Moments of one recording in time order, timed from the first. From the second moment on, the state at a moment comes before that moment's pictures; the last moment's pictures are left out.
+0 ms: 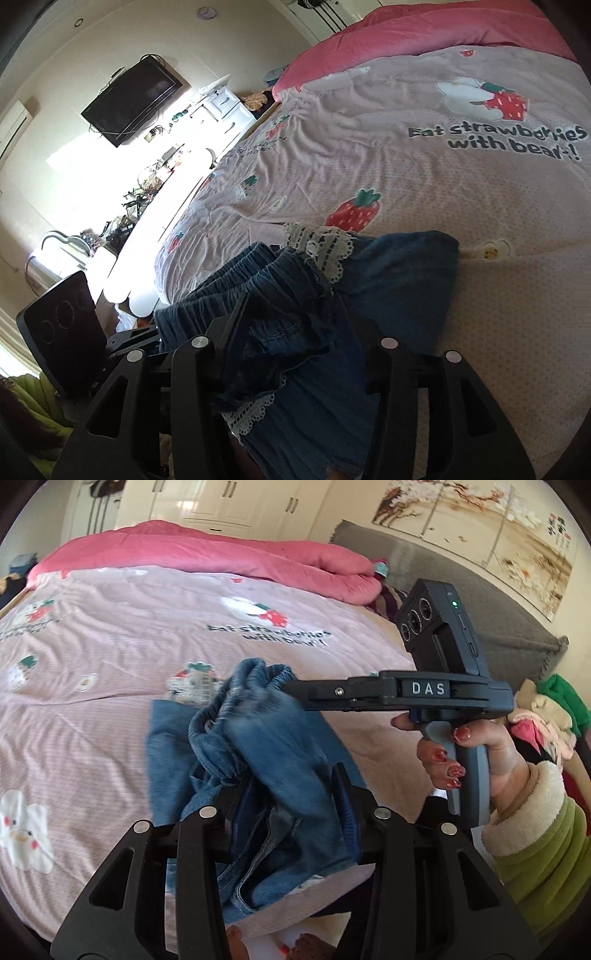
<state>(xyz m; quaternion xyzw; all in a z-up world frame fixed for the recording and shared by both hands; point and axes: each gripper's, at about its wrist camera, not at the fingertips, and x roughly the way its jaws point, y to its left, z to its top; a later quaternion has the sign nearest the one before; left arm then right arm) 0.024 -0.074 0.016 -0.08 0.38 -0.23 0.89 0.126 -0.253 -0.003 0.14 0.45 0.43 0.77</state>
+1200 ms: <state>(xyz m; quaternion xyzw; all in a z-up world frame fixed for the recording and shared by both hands) 0.078 0.021 0.016 -0.09 0.44 -0.13 0.88 0.068 -0.217 0.066 -0.03 0.38 0.46 0.80</state>
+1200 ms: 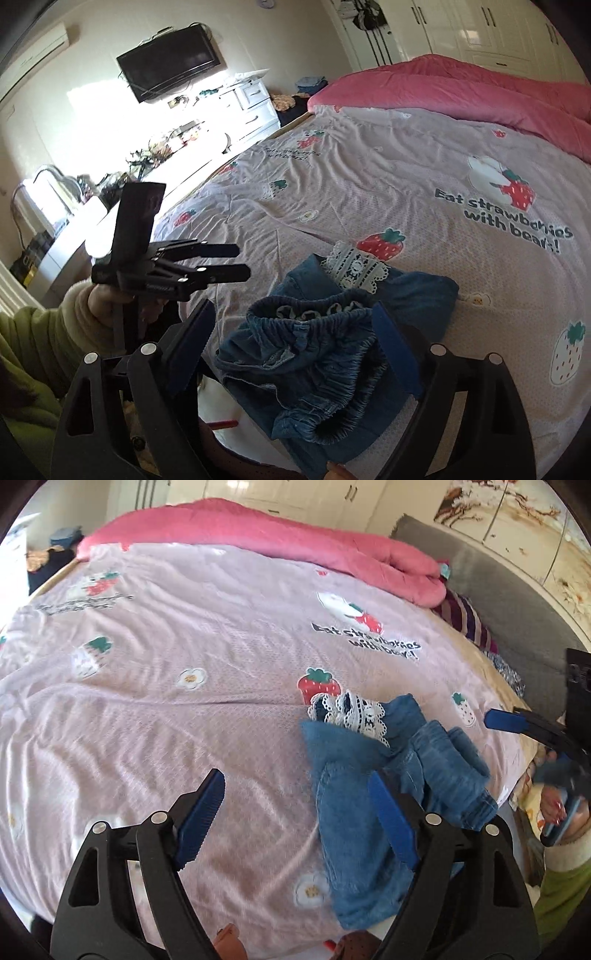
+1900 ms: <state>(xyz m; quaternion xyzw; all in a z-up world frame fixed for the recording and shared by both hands) 0.124 -0.036 -0.026 -0.03 0.48 -0.15 0.86 0.011 -0.227 -0.002 -0.21 0.42 0.46 0.75</state>
